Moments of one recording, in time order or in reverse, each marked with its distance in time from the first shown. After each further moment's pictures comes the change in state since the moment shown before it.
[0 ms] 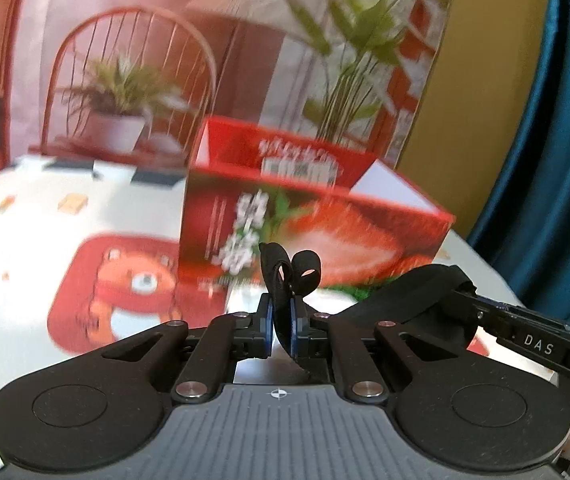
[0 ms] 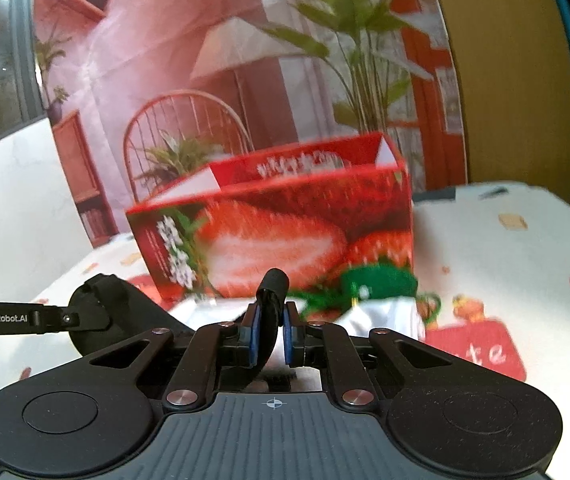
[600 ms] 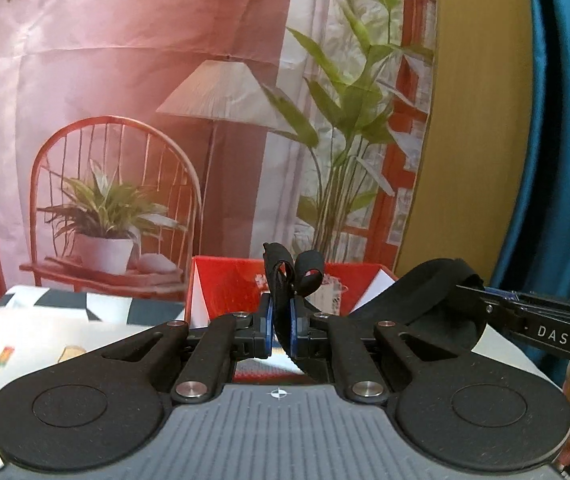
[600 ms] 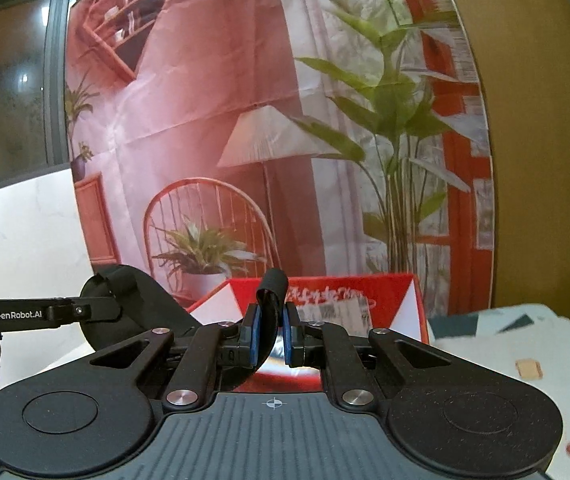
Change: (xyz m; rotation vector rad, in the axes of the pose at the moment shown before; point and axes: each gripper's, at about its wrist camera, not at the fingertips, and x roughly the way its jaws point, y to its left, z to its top) left arm 0.034 -0.023 0.112 0.130 -0.174 0.040; right arm 0.030 0.004 0.122 -0.099 -0.149 0.043
